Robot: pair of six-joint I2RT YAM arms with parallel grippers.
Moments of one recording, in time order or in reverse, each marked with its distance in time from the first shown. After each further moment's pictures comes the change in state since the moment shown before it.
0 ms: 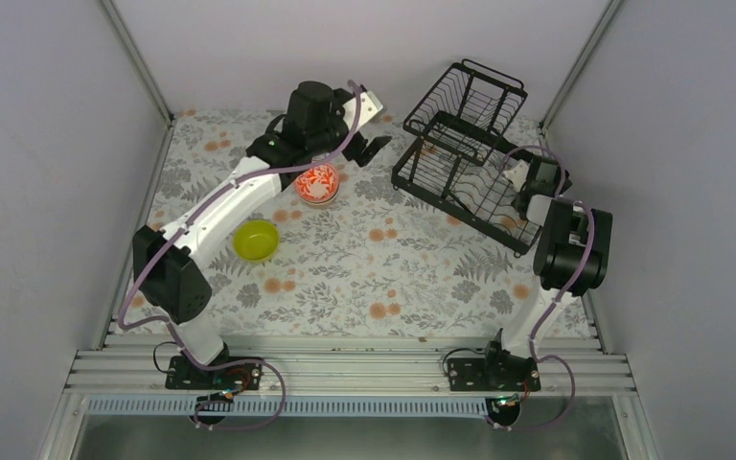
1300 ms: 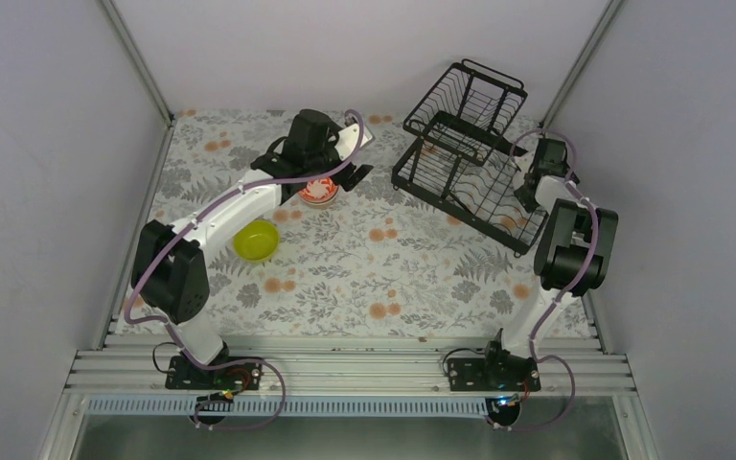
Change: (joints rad) left arm 0.031 -0.010 -0.201 0.039 -0.035 0.041; right arm -0.006 -0.006 0.209 -0.388 0.006 0.233
